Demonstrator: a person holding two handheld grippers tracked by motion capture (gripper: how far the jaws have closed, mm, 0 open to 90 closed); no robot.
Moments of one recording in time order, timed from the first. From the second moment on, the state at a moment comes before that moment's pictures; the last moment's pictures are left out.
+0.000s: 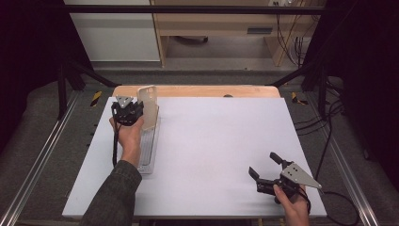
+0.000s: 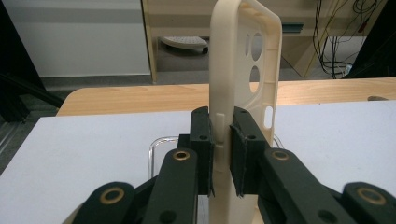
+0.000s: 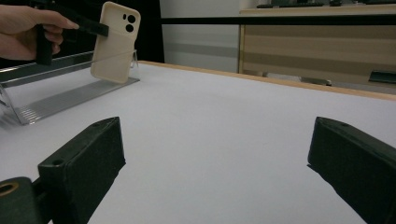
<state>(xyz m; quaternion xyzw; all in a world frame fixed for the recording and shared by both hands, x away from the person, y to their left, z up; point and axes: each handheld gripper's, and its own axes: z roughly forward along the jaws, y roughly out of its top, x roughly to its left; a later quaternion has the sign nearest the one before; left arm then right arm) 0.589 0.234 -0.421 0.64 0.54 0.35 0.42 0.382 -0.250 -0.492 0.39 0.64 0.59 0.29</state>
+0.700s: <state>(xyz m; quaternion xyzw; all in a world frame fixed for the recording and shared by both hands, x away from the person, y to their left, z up) 0.594 0.236 -0.420 0.64 0.56 0.35 0.41 0.382 -0.250 -0.492 0.39 0.64 0.59 0.29</state>
